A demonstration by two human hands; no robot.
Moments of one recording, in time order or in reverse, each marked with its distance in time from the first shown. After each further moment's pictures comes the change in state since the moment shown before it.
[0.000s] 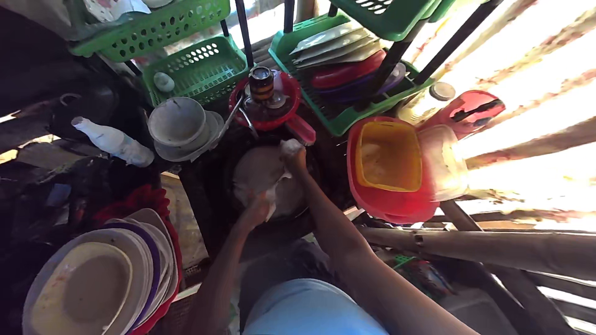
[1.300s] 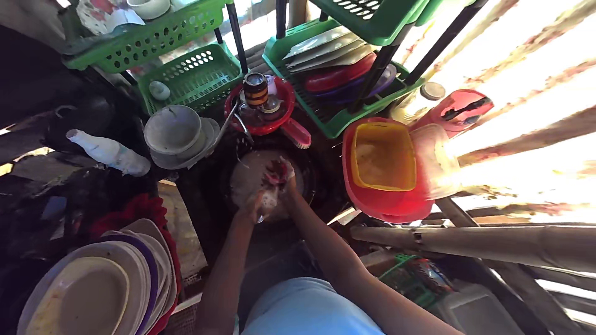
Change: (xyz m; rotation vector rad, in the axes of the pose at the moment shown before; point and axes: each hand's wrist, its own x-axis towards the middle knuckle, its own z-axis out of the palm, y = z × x) left_hand 0.027 -0.002 0.003 -0.802 0.118 -0.264; right_hand -0.049 0.024 0.026 1.223 -0.221 0.476
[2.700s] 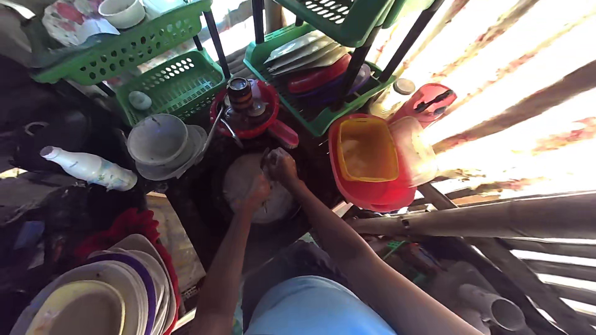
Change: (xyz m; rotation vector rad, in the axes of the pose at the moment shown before) left_hand 0.027 0.027 0.024 0.454 -0.174 0.184; right_hand 0.011 -0.054 0.006 -1.657 0.100 -0.547
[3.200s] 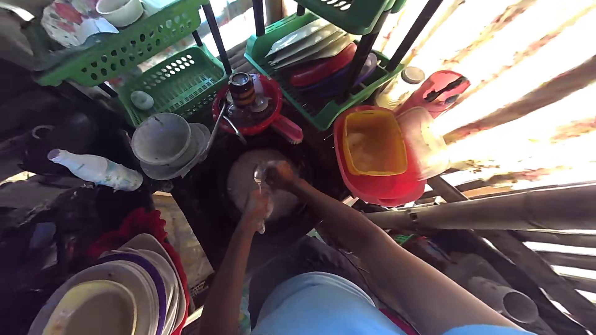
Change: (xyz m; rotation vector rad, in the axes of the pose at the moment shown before) left_hand -0.046 -0.016 -0.005 -0.071 0.090 -0.044; right_hand -0.011 0.008 0.021 0.008 -0.245 -0.216
